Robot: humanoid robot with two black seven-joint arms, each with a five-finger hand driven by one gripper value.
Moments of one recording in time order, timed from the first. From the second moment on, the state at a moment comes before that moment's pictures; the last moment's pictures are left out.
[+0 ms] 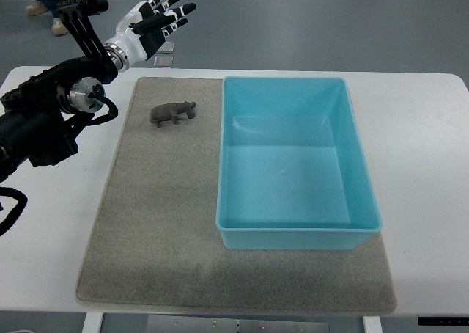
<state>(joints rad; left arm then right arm) -1.14 0.22 -0.24 -0.42 -0.17 -0.31 -0.25 -0.01 0.00 0.00 0.10 -0.04 0.25 0.05</state>
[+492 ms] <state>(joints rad) -1.17 0.29 -0.24 -0.52 0.43 -0.33 -0.25 -0.01 0.00 0.00 0.10 -0.04 0.25 0.05</state>
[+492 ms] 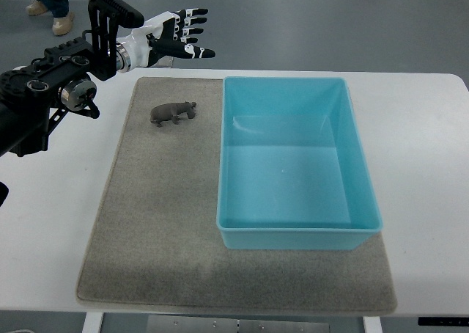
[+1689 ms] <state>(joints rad) -1.26 0.45 -0.23 -0.74 1.49 -0.54 -0.24 -0.01 0.00 0.00 0.10 -0.04 0.25 0.05</state>
